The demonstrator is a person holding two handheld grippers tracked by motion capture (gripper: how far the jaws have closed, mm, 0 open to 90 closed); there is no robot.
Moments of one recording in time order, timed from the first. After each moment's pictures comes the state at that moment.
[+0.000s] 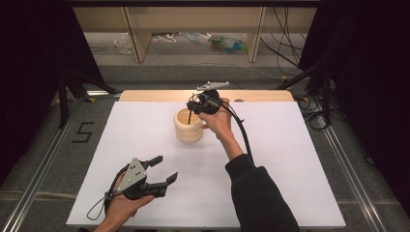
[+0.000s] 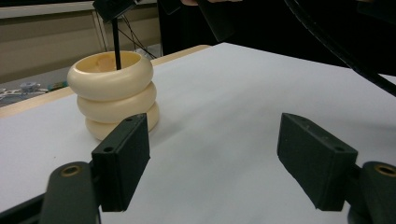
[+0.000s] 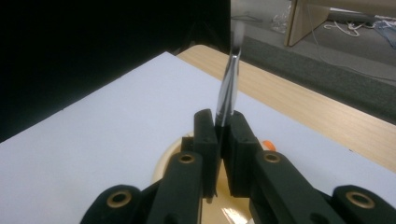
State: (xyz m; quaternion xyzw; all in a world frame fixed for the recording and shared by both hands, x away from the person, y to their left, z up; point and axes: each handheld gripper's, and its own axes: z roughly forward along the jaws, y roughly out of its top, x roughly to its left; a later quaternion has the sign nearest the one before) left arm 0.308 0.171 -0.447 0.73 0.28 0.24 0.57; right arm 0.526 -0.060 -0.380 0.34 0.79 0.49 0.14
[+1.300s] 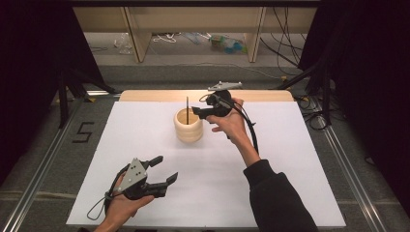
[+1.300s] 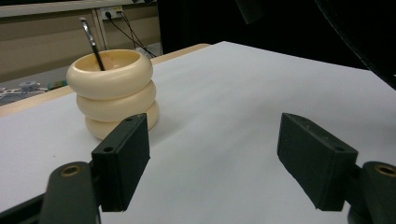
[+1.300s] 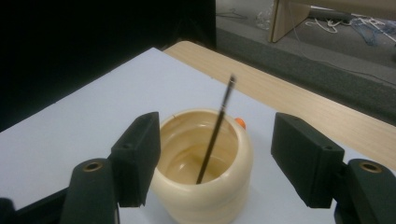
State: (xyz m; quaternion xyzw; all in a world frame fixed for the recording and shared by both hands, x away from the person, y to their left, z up) left arm 0.308 0.170 -0.448 0.73 0.29 0.24 0.57; right arm 0.505 -0.090 -0.362 0.36 0.79 0.47 0.15
